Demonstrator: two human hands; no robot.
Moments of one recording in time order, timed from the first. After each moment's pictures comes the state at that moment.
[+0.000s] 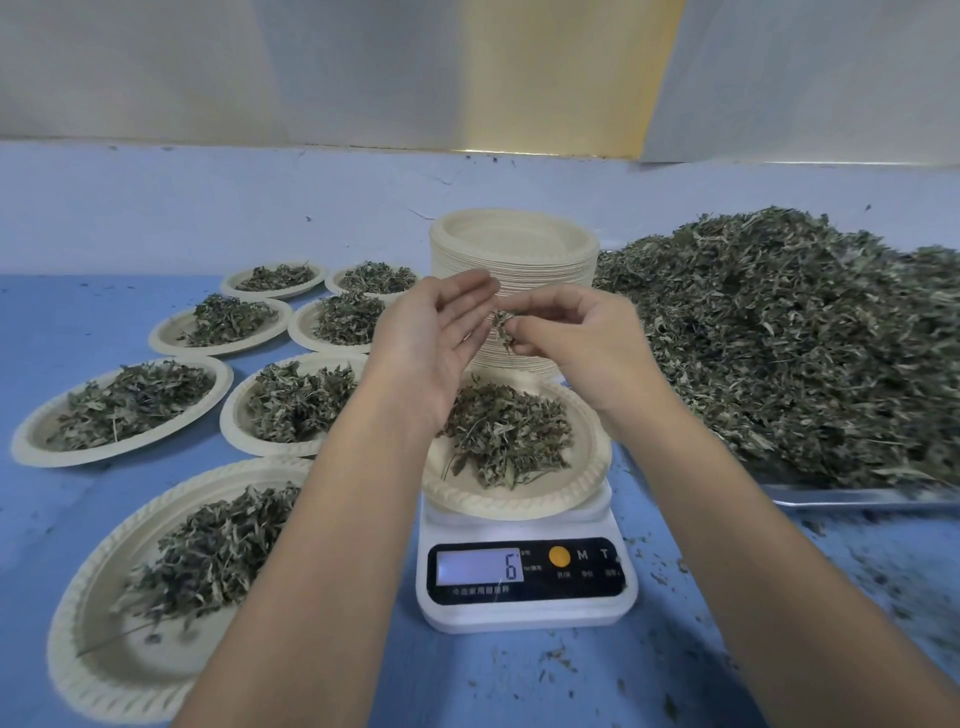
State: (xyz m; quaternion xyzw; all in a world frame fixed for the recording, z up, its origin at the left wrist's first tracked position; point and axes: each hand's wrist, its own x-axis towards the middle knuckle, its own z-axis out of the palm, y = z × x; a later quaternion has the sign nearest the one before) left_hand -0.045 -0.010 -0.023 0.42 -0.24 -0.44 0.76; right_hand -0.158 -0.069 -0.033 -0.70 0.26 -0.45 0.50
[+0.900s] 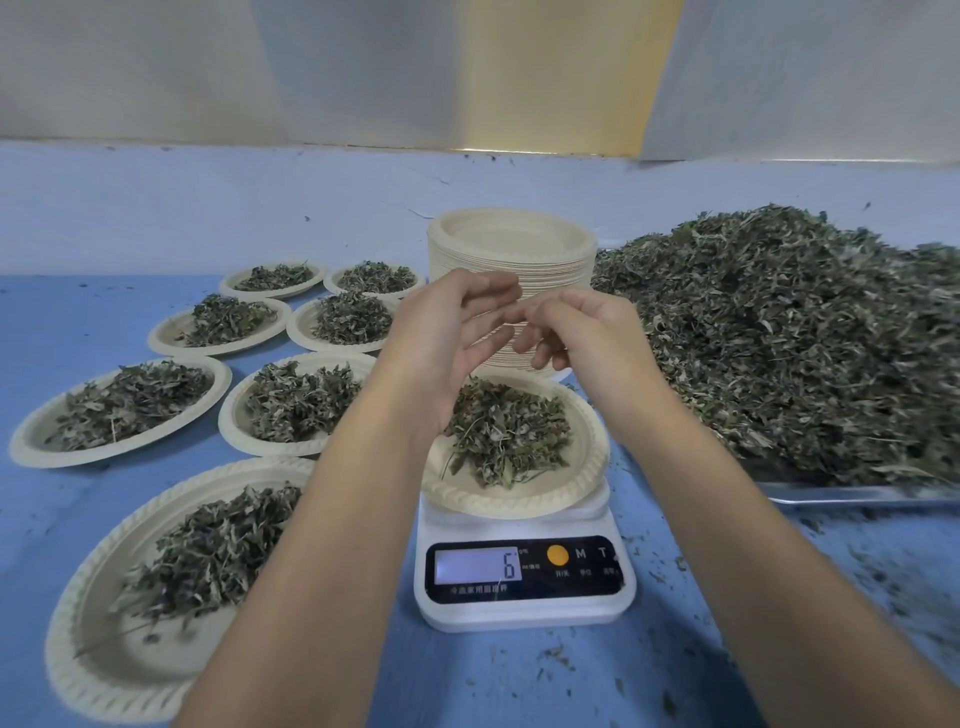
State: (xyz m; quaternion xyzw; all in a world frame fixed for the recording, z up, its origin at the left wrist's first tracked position) left_hand -0.054 -0.006 -0.019 0.47 -0.31 -0.42 0.71; right_hand -0.164 -0.068 -0.031 -0.69 0.29 -0.43 0.51
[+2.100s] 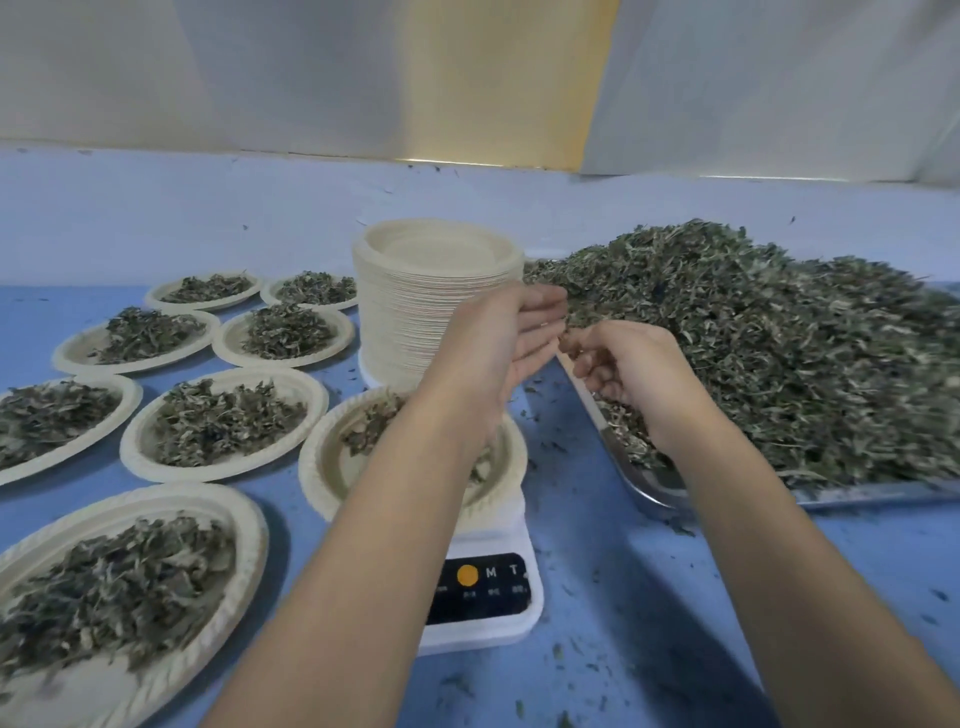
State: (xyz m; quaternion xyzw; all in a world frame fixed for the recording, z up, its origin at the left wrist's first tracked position) left_hand -0.129 -0.049 -0.011 0.46 -0.35 -0.48 0.66; right_hand -0.239 -0.126 -0.038 -0.62 0.42 -0.41 0.52
